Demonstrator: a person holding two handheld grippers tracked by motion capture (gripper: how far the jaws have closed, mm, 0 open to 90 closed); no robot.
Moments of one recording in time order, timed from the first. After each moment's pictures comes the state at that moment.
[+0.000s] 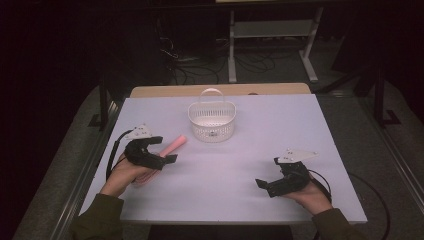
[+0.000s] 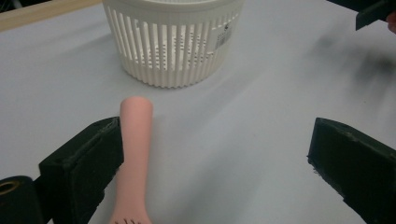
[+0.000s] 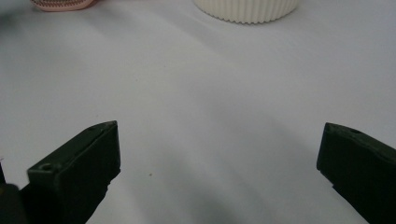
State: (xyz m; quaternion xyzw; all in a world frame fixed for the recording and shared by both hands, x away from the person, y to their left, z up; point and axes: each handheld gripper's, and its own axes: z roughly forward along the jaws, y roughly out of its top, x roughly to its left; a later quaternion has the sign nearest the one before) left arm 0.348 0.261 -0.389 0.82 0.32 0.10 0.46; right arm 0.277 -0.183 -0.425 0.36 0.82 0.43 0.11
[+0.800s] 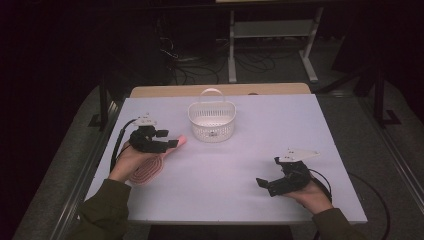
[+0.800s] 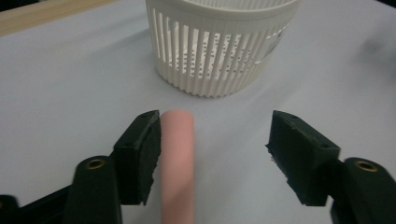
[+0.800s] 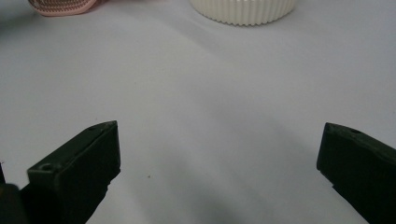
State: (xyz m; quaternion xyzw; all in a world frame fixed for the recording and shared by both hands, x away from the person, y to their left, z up) left arm 0.388 0.257 -0.394 0.83 0.35 0.11 0.43; right arm 0.278 -0.185 -0.424 0.37 0.82 0.43 0.11
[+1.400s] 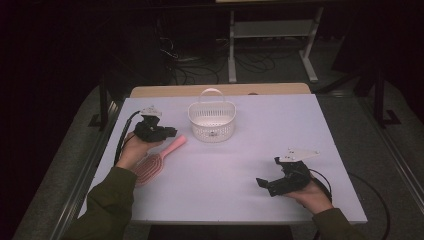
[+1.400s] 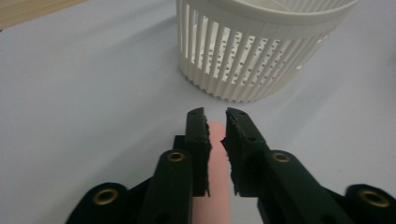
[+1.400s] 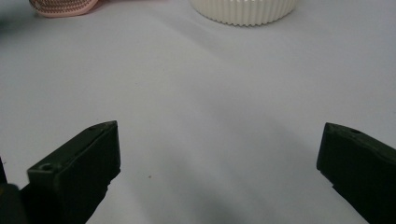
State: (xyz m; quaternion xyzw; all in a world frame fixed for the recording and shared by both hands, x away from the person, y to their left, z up) left arm 0.422 0.252 -0.395 0.84 0.37 0.10 0.39; right arm 0.278 -0.185 -0.424 0.37 0.82 0.43 0.11
